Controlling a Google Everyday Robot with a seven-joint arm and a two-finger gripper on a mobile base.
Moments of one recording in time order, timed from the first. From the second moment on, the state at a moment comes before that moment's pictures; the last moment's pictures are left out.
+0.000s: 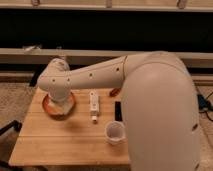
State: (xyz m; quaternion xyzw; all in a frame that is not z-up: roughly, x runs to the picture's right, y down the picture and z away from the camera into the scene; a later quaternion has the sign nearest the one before) arm -0.231 0.081 0.736 -0.27 -0.03 0.16 0.95
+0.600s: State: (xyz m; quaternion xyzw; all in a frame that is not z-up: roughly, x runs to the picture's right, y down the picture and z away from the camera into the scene) arm -0.264 0.085 0.761 -0.28 -0.06 0.13 0.95
